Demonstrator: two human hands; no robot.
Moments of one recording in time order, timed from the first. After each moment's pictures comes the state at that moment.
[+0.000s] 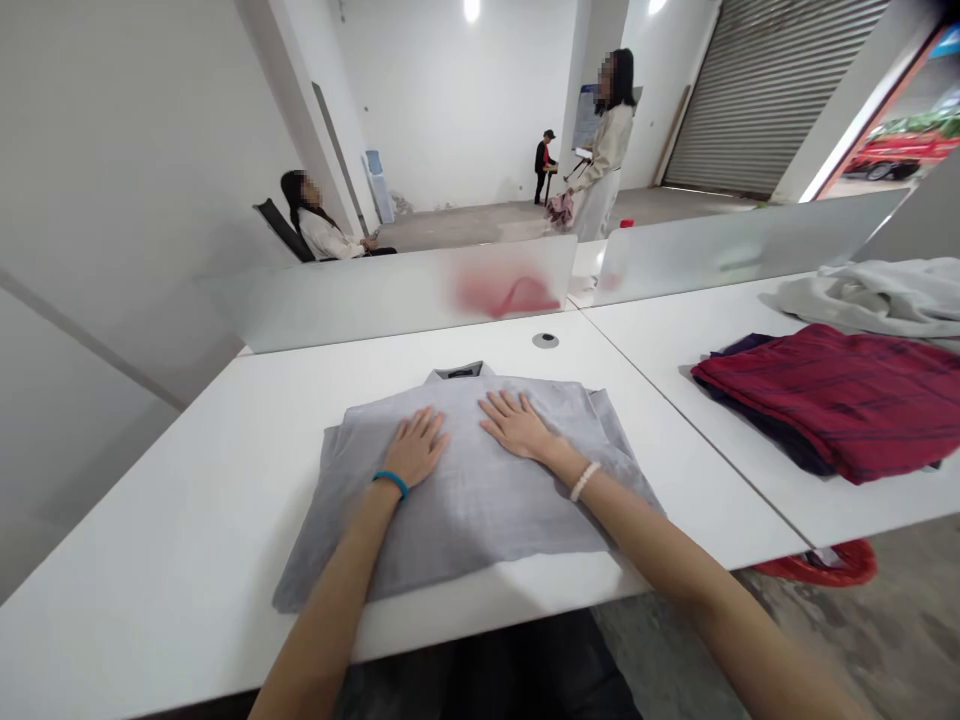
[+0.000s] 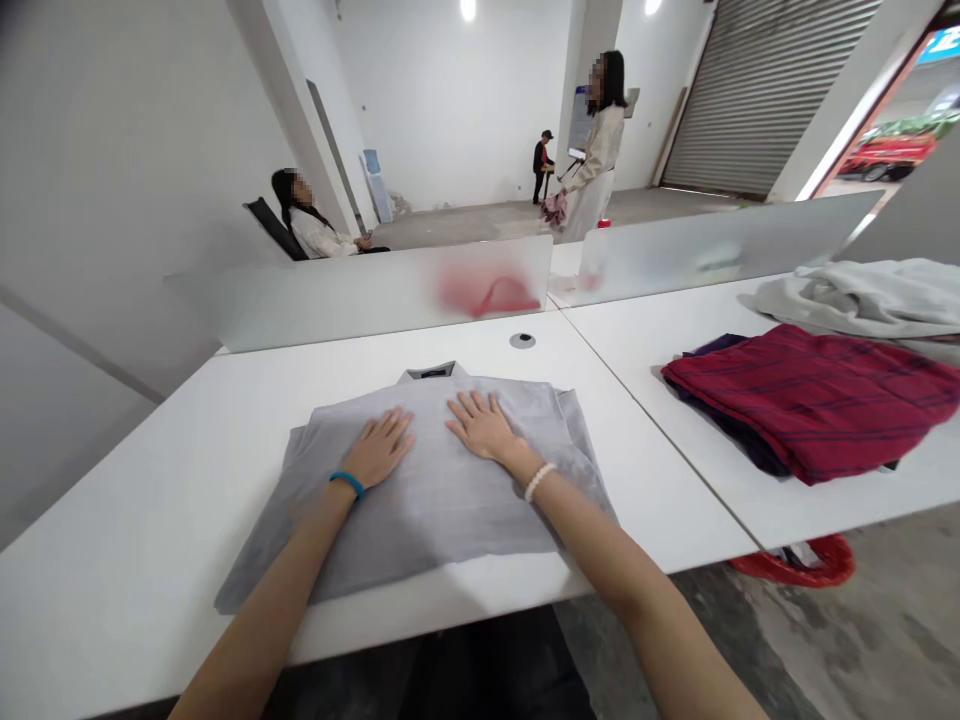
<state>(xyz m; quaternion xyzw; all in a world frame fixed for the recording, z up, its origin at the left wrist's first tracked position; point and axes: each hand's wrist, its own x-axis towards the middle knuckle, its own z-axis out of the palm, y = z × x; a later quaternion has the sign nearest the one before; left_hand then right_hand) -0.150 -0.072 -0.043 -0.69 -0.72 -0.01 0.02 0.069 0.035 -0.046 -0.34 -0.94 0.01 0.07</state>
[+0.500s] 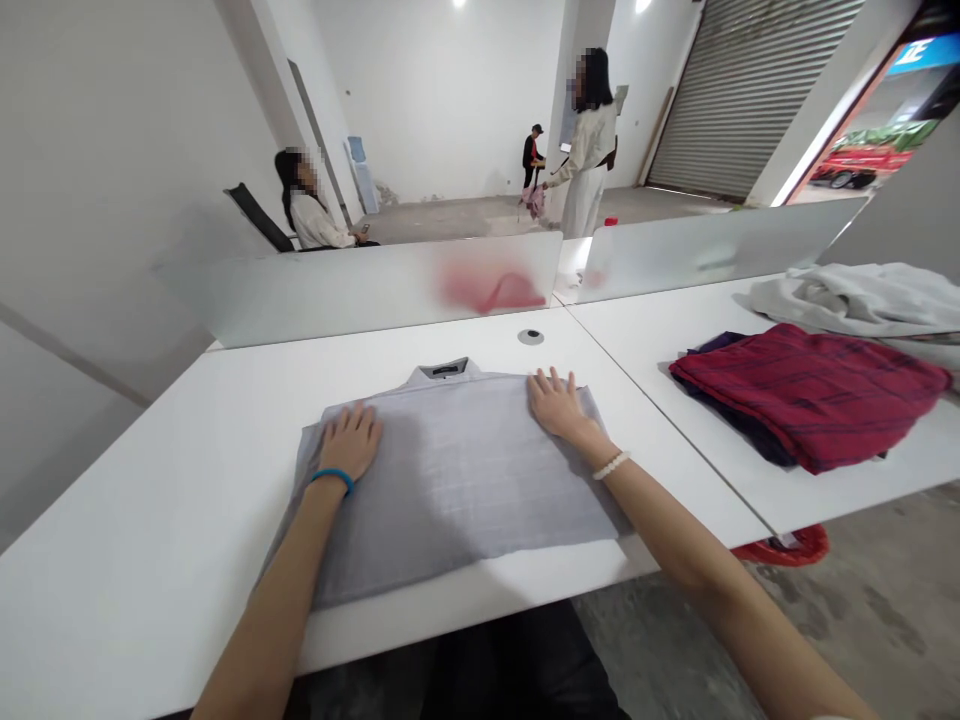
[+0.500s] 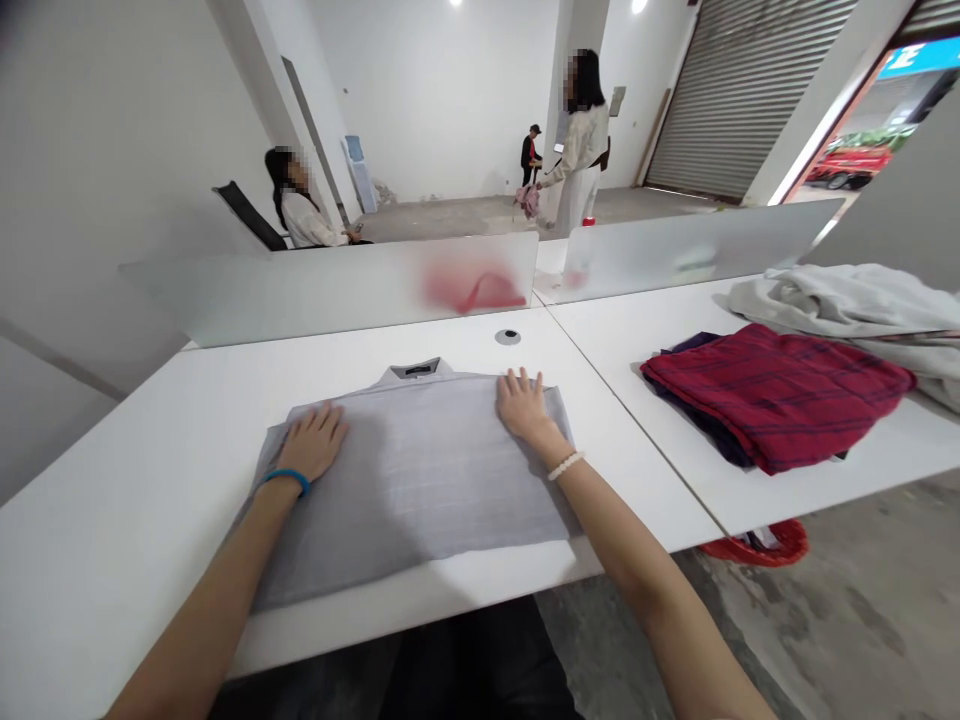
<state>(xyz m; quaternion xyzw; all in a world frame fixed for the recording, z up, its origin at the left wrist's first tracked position) -0.200 -0.082 -0.036 -0.59 -0.81 -0.01 0.04 0.138 0.061 -0.031 -0.49 -0.87 -0.06 0.04</state>
